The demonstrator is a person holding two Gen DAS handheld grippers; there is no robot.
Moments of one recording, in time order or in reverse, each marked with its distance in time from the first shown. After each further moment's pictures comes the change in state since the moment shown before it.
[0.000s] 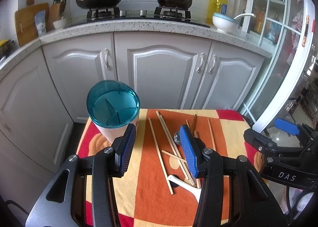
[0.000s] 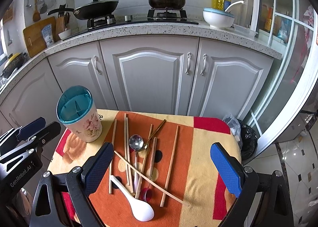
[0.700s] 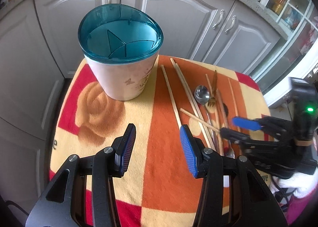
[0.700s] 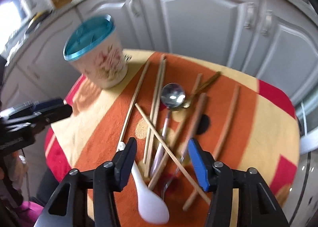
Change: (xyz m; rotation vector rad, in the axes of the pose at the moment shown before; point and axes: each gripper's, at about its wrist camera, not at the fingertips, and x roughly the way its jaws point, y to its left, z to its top) left arm 0.089 0.048 -0.049 -0.081 0.304 -0.044; right arm 0.135 0.029 -0.046 -0.202 0.323 0.331
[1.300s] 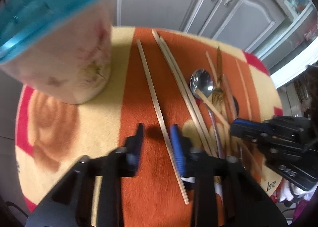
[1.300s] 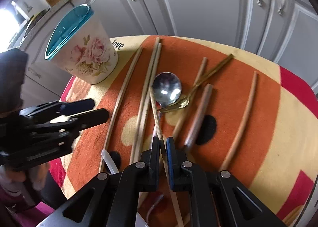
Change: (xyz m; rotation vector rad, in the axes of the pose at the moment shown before) left arm 0.100 -0.025 0.017 0.046 0.183 -0.051; right arm 0.032 -0.051 0.007 0.068 0.085 0.115
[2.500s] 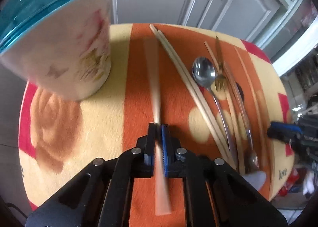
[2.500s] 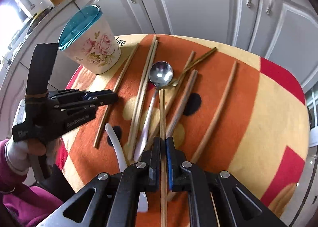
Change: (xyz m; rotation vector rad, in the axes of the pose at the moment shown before) left arm -0.006 0.008 -0.021 0.086 -0.021 0.021; right arm -0.039 -0.005 -0.038 -0.009 -0.016 -0.031
